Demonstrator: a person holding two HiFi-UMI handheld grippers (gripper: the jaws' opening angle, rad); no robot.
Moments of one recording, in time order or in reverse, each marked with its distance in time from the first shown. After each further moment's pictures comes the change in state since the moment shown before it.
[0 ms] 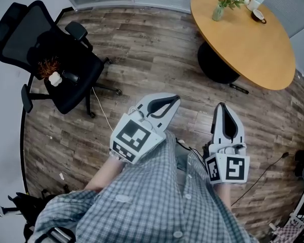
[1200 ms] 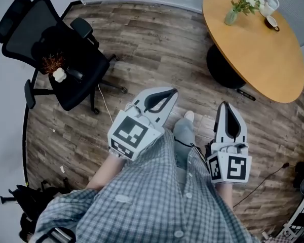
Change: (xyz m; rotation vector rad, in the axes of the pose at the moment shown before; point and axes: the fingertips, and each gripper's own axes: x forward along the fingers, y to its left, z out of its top) left arm 0.021 0.061 0.003 -0.027 -0.008 0.122; right arm 0.058 -0.015 -0.010 0.001 0.018 0.047
